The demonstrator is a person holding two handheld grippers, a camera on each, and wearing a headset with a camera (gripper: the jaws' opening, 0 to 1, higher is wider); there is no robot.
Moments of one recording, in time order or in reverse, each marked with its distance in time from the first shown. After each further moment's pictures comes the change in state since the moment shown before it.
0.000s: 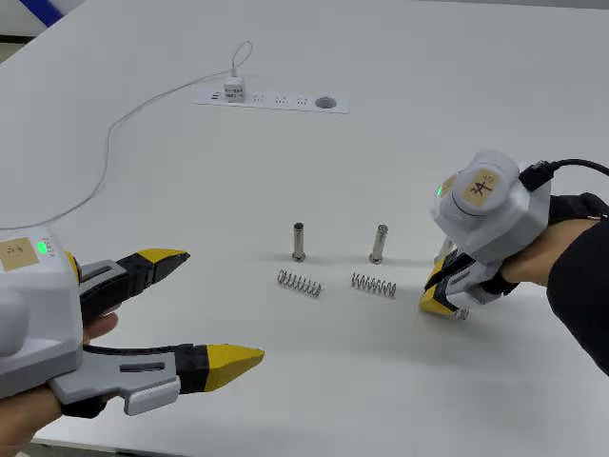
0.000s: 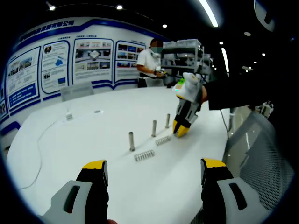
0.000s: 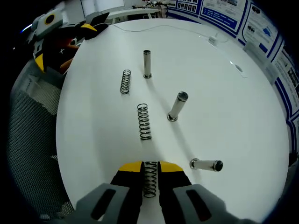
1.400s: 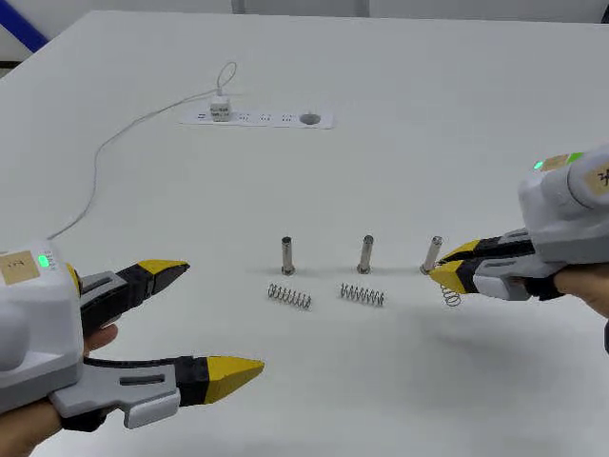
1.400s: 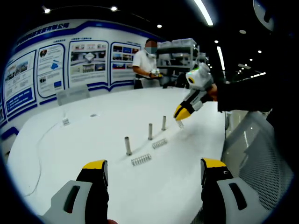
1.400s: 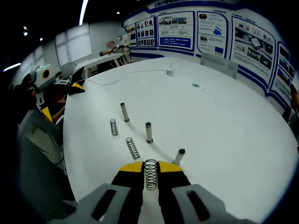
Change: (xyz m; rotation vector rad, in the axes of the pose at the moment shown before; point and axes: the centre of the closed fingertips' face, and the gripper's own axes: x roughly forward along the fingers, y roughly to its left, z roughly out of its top) left arm 0.004 -0.007 0.009 0.036 -0.002 -0.032; right arm -0.076 -0.011 0.017 0.308 -0.434 -0.171
